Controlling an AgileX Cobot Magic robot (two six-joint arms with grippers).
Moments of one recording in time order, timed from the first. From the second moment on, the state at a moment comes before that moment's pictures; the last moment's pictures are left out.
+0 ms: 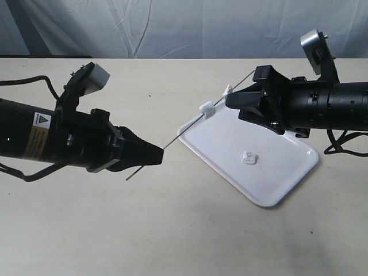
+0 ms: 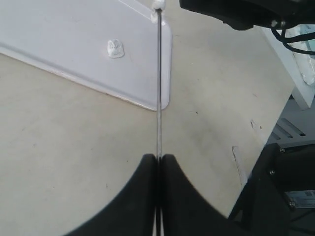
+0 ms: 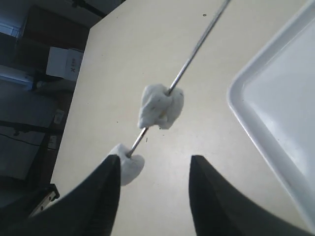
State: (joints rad) left arm -0.43 1.38 -0.65 1.73 -0.72 -2.02; right arm 0.18 1.50 -0.65 1.74 0.75 -1.12
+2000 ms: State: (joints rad) left arm -0.43 1.38 -0.65 1.70 -0.74 -1.89; right arm 0.20 1.50 -0.72 1.74 0.68 -1.04
